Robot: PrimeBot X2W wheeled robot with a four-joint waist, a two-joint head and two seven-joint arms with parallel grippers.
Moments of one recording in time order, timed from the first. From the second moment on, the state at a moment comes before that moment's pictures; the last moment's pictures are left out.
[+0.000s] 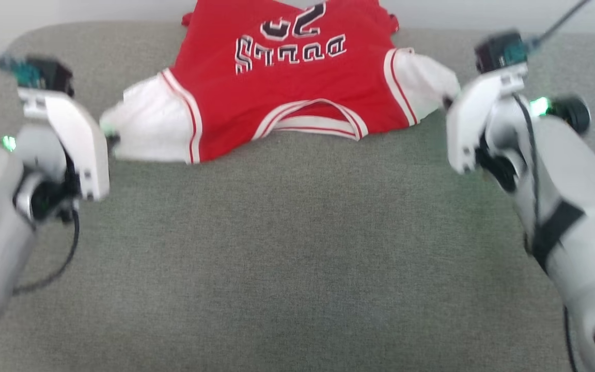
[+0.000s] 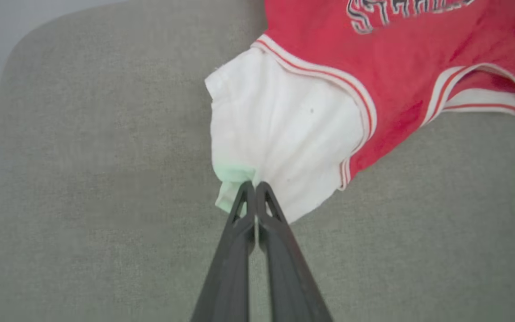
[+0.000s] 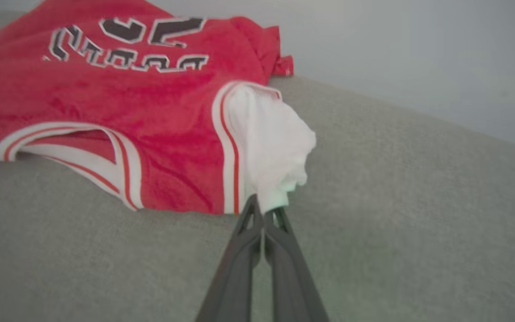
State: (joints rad) left arm -0.98 0.62 -0.79 0.72 -1.01 -0.08 0.48; right arm -1.06 -0.16 0.35 1.09 0.37 0.13 0.27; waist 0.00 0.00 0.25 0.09
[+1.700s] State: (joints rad) left arm -0.14 0.90 -0.75 -0.15 -1.23 0.36 0.31; right arm 0.13 -0.27 -0.03 -0.33 0.46 0.13 1.09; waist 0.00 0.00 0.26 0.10
